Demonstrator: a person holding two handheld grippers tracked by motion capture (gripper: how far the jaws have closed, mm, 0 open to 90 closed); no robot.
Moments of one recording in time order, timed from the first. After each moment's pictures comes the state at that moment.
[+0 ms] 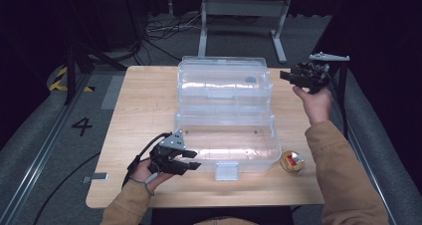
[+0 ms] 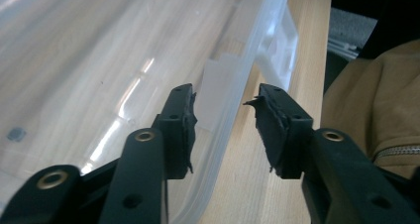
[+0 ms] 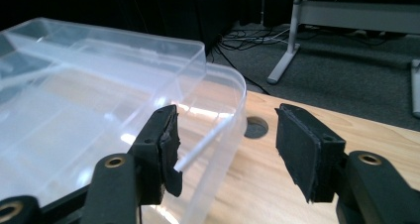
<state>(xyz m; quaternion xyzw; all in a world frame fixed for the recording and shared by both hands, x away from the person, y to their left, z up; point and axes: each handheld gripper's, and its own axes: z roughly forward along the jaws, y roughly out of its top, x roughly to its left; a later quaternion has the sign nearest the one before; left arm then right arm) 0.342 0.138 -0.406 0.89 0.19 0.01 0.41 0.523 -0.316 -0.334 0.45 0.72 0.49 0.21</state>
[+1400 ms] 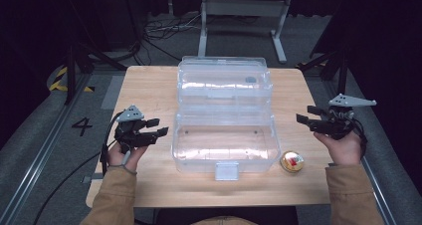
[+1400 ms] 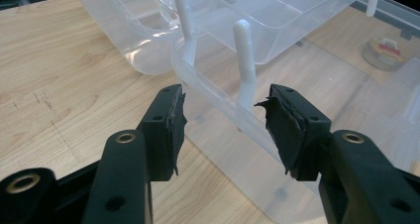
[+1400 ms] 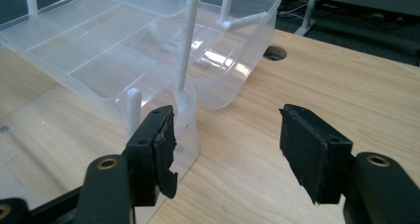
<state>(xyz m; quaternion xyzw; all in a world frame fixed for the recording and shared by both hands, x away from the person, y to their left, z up) 0.378 0.221 -0.389 0.80 0.37 0.13 0.45 0.400 -0.348 -0.361 0.41 0.77 0.45 0.20</state>
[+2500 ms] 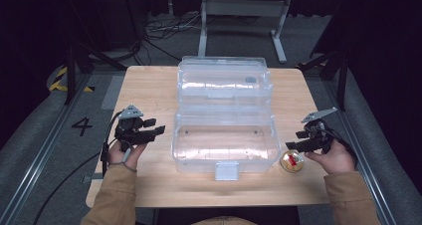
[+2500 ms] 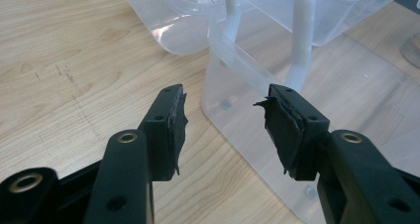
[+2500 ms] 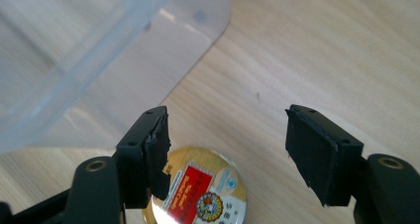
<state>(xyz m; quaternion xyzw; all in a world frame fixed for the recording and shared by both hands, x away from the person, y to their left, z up) 0.392 0.228 -0.405 0.79 0.41 0.13 0.43 0.403 -0.322 -0.417 0.41 0.87 0.27 0.09</state>
